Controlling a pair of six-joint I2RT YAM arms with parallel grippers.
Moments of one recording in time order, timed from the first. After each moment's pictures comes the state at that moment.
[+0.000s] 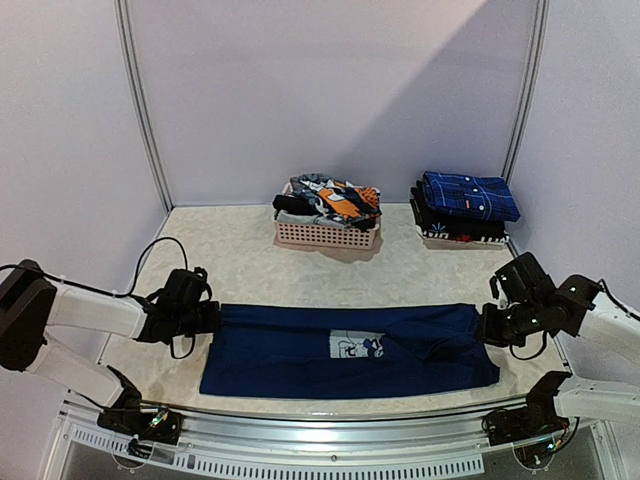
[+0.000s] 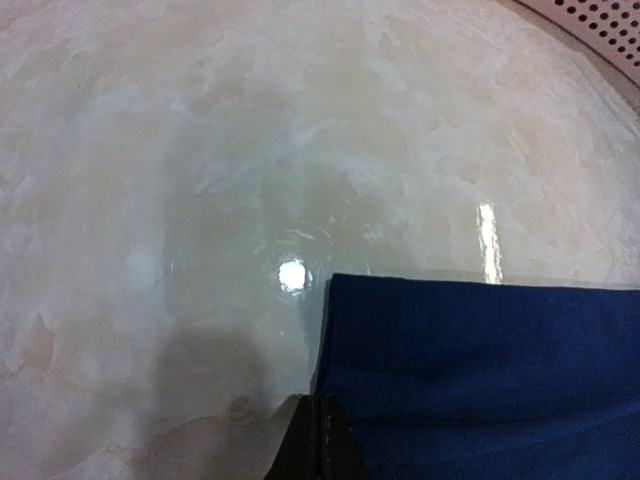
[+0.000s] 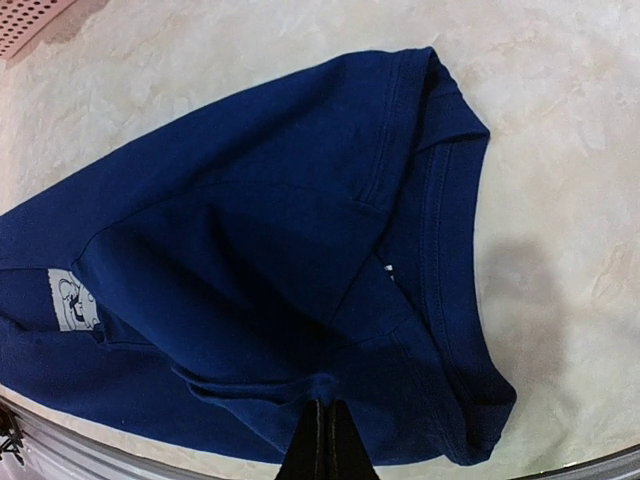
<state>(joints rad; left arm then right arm) -0.54 1.36 0.38 0.11 -0.26 -0.56 0.57 0.85 0.61 -0.84 0.05 0.79</state>
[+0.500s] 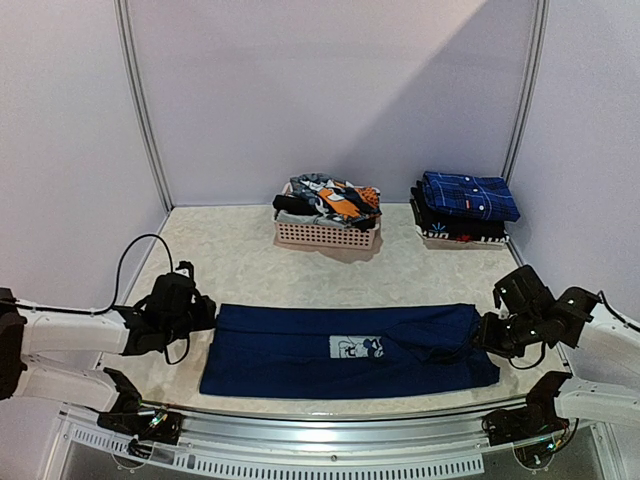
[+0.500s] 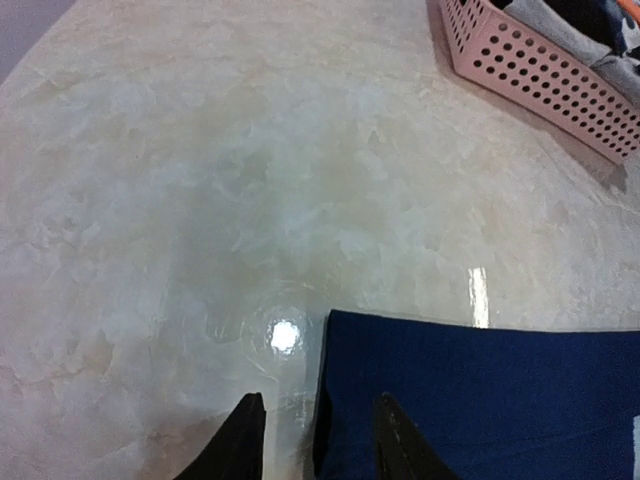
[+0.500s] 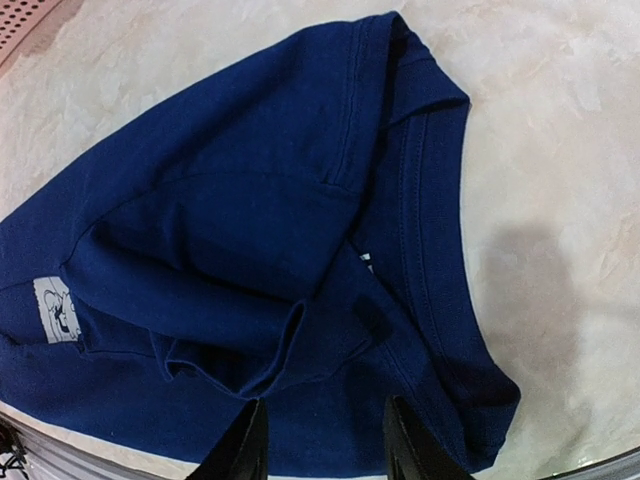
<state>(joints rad) -0.61 1.16 0.31 0.11 -0.40 -0.61 0.58 0.80 0.53 -0.81 0.07 0.86</state>
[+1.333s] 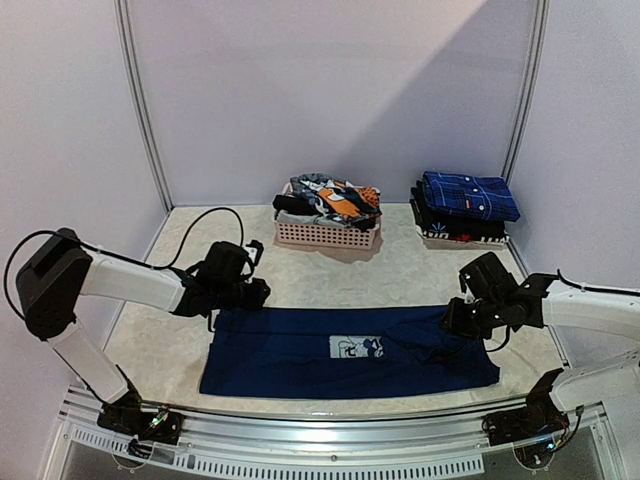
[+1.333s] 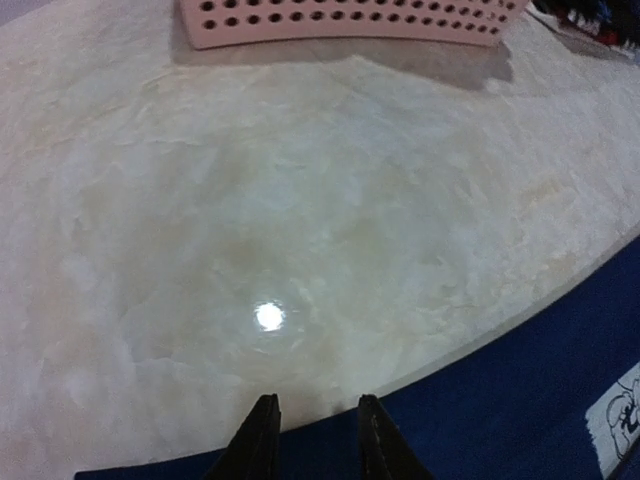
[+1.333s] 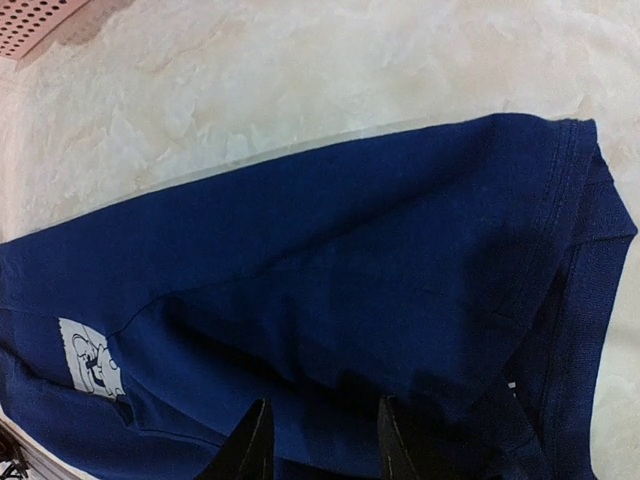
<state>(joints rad) -0.68 1.60 0.70 0.17 -0.17 -0.34 0.64 1.16 0.59 -0.46 0.08 0.83</state>
